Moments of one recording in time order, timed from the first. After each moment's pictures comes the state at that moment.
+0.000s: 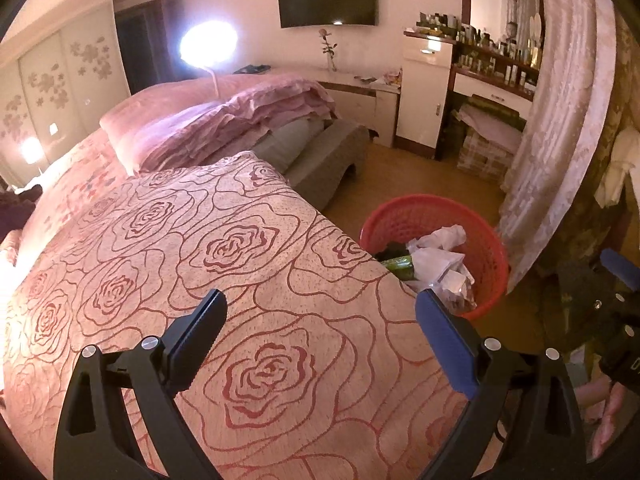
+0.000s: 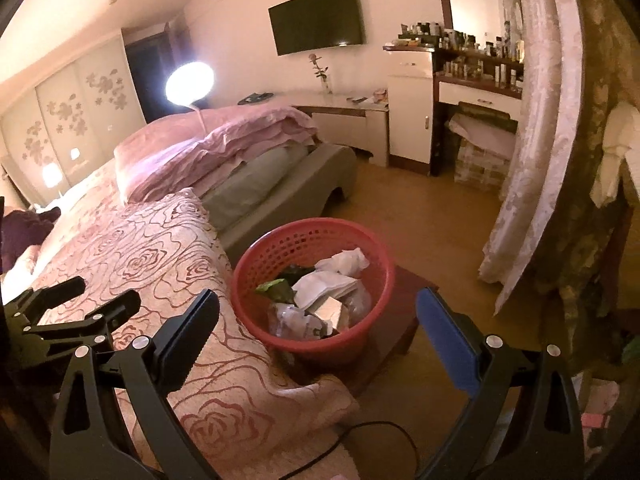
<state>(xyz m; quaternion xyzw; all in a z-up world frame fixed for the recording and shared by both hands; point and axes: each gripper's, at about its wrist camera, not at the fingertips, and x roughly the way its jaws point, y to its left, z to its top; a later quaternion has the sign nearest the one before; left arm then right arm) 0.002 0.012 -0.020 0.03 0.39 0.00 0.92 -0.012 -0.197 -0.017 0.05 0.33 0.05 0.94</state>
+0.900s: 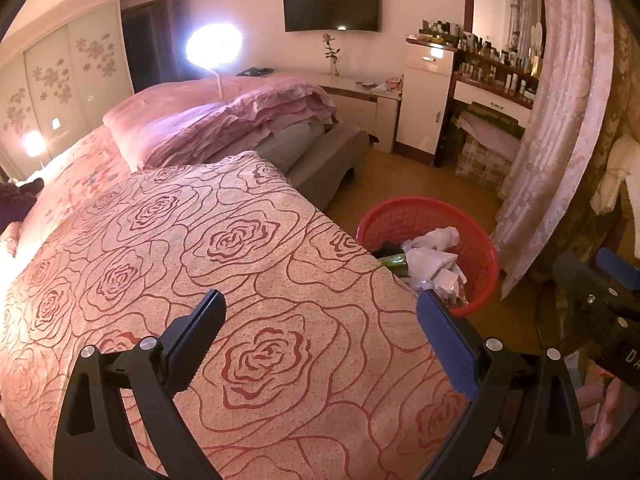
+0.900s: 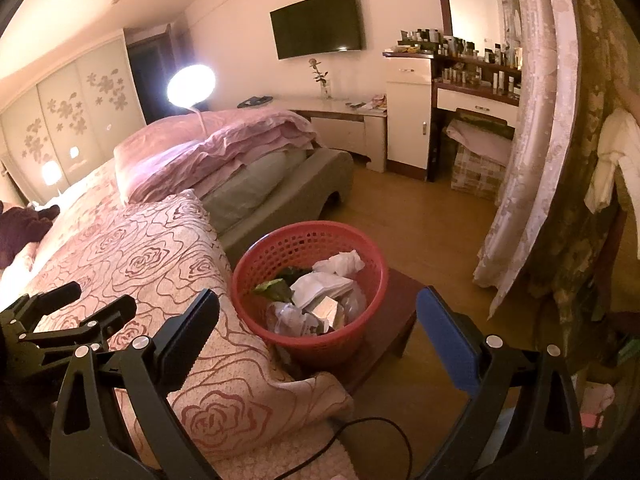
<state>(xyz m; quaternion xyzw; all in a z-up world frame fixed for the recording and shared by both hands) -0.015 0.012 -0.016 0.02 0.38 0.00 0.92 -0.022 -0.197 -0.013 0.05 0.33 0.05 0.94</state>
